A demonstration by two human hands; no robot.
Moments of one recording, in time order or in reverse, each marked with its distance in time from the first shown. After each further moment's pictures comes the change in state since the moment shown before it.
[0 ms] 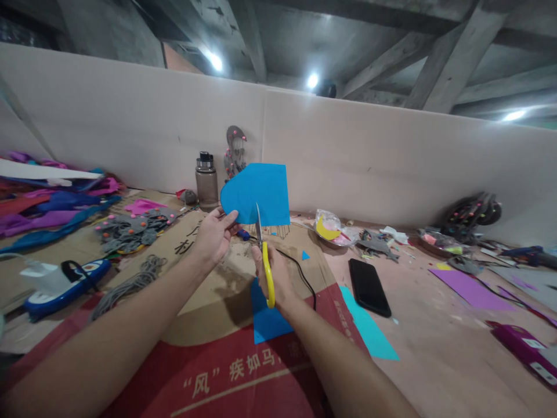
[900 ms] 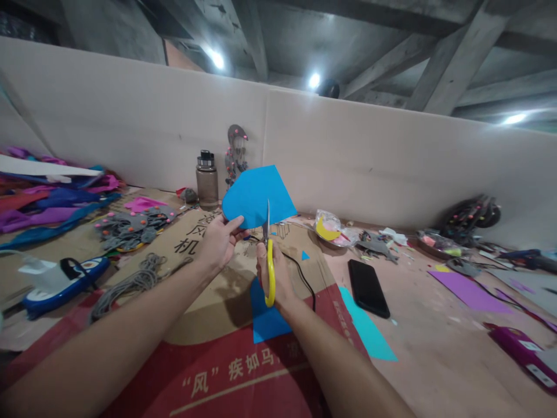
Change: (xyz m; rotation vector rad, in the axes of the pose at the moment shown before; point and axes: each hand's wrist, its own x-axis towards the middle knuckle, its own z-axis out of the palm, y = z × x) left_hand -0.014 -0.009 0.008 -0.006 0.010 -0.021; right_hand -0.003 -0.022 0.006 0.042 -0.018 -0.031
